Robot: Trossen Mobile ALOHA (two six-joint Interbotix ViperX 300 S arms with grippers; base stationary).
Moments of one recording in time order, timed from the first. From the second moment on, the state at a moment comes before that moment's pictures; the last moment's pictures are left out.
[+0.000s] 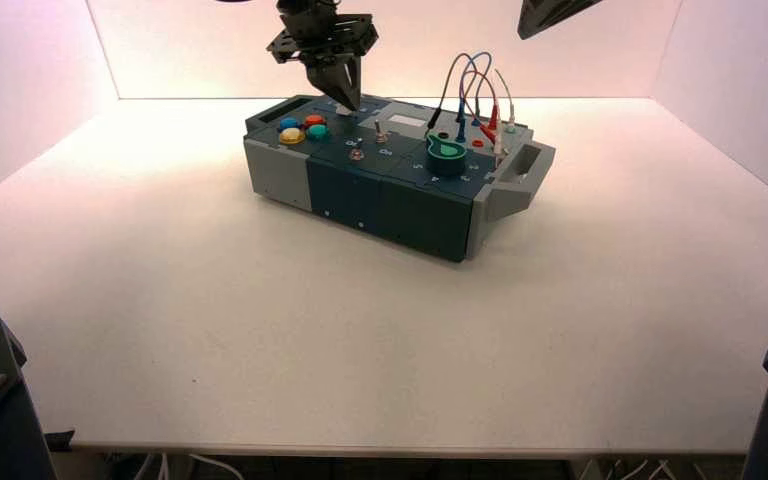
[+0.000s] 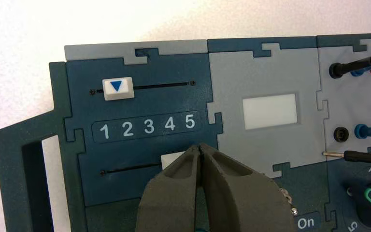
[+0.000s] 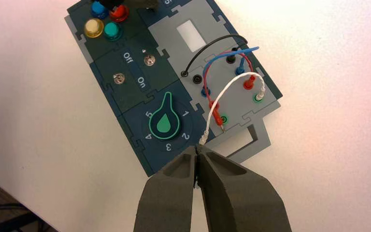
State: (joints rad) left arm -0.37 0.49 0.06 -0.46 0.70 0.52; right arm 0.40 -0.35 0.72 0.21 0.64 -0.21
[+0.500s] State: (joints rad) left arm -0.37 0.49 0.06 -0.42 0.70 0.52; right arm 0.40 -0.35 0.72 0.21 0.64 -0.21
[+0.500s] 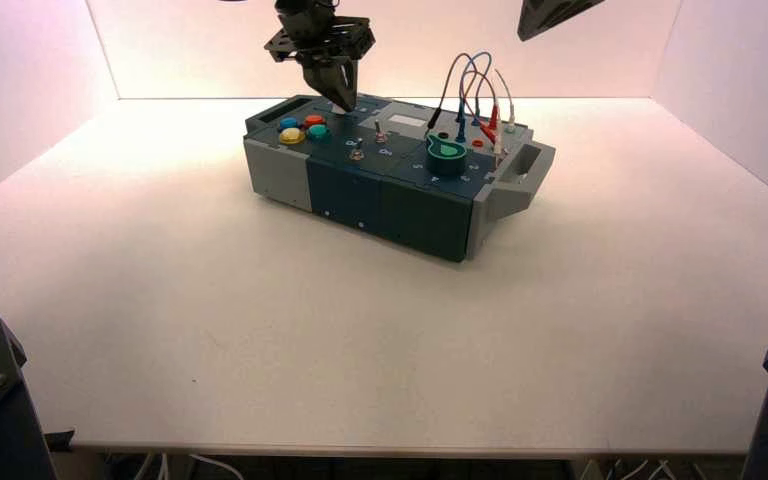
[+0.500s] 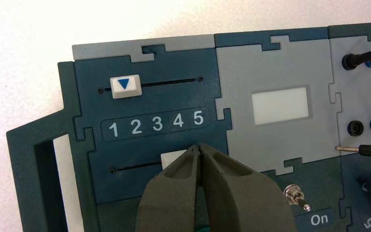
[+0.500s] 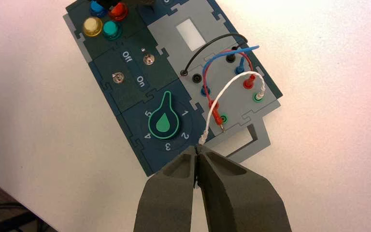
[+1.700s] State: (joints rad) left arm -0.37 0.49 0.04 -0.29 0.70 0.52; right arm 0.40 -0.32 0.72 0.21 0.63 -0.21
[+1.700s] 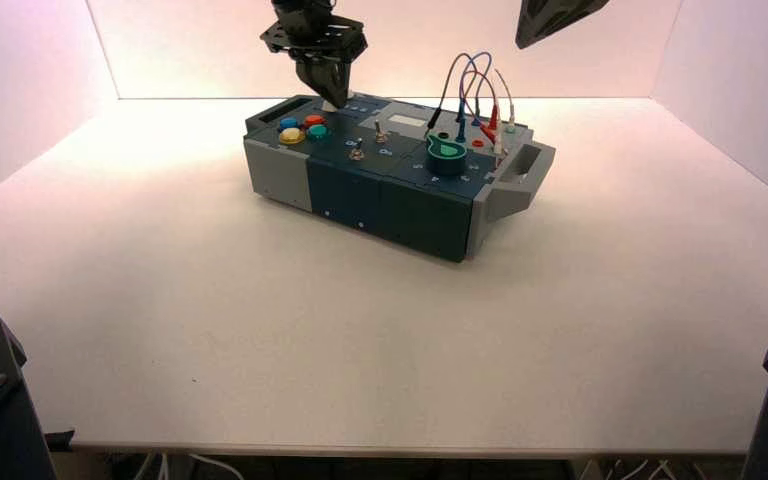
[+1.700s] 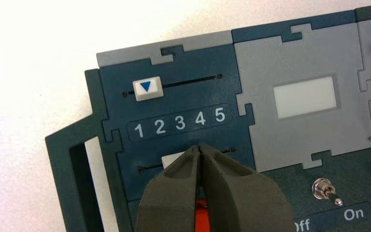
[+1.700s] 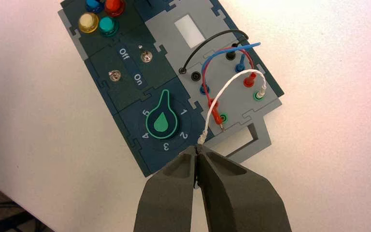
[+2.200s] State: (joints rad) left arm -0.37 0.49 0.03 -0.28 0.70 0.51; right arm 0.40 -0.31 0.72 0.21 0.63 -0.21
